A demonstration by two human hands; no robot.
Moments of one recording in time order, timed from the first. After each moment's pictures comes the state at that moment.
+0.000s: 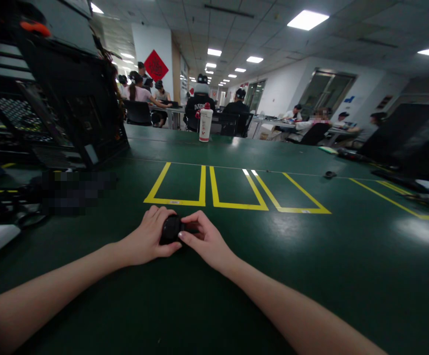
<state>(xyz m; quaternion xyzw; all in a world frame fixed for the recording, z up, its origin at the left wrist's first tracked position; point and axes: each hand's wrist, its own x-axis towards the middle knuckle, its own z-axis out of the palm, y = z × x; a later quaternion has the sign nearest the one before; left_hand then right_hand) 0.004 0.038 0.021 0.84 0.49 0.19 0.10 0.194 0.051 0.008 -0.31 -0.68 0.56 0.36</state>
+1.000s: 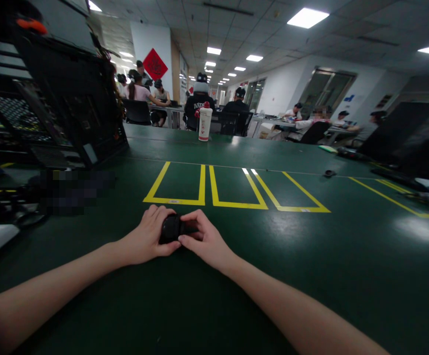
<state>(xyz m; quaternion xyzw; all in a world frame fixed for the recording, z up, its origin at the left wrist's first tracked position) 0.005 0.038 0.021 0.85 0.49 0.19 0.08 0.194 0.050 0.009 -0.30 -0.69 0.56 0.35</state>
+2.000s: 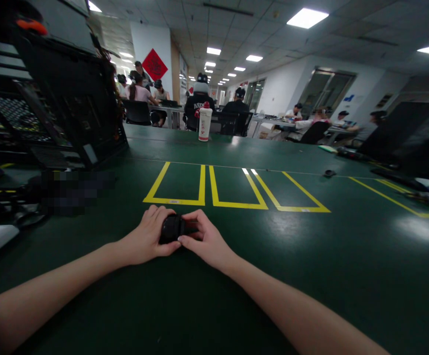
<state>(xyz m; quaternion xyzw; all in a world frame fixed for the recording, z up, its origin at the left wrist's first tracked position) 0.005 0.039 0.021 0.84 0.50 0.18 0.09 0.195 0.051 0.011 -0.30 -0.69 0.57 0.34</state>
